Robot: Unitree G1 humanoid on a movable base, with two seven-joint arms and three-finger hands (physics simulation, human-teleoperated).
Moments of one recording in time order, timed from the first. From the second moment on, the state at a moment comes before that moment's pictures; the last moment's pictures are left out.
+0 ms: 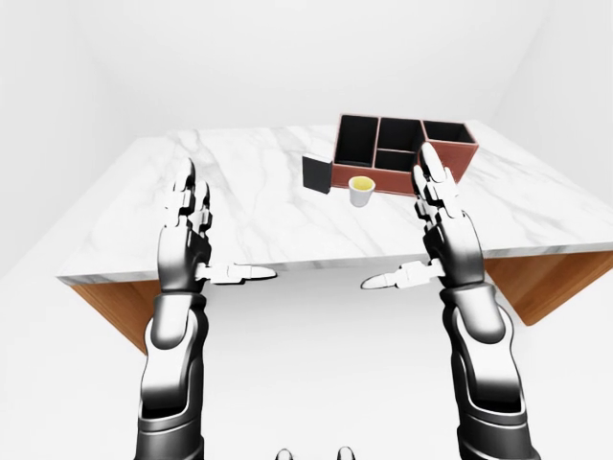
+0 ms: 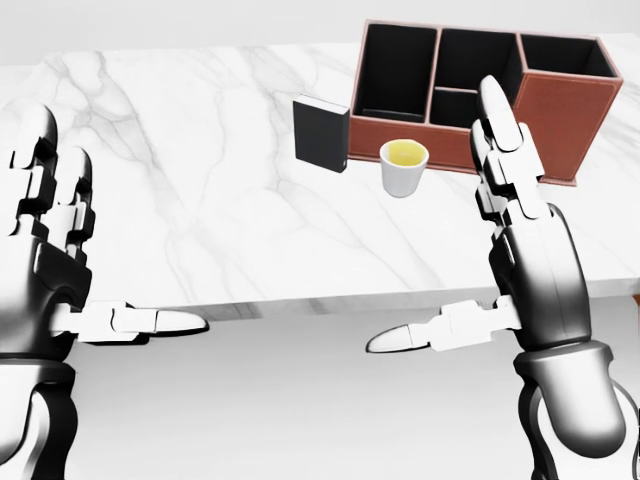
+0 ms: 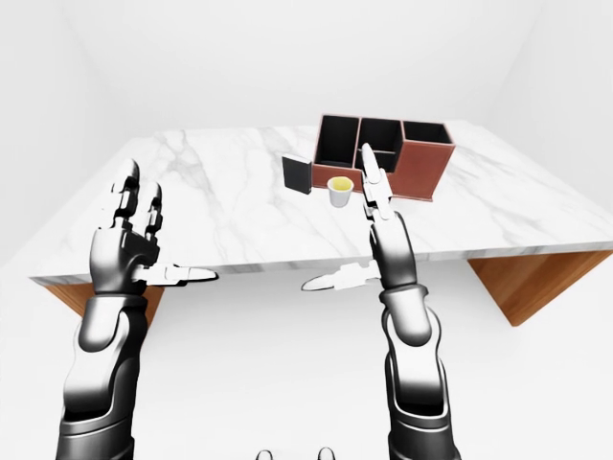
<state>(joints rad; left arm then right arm) -0.16 0.09 0.13 -0.35 -0.08 0.09 -0.06 -0.16 -0.08 -0.07 -0.45 -0.16 0.09 0.18</state>
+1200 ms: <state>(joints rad) -0.14 0.08 0.12 -0.39 -0.07 0.09 -0.07 -0.16 -0.07 -0.06 -0.45 -0.19 0.09 0.17</state>
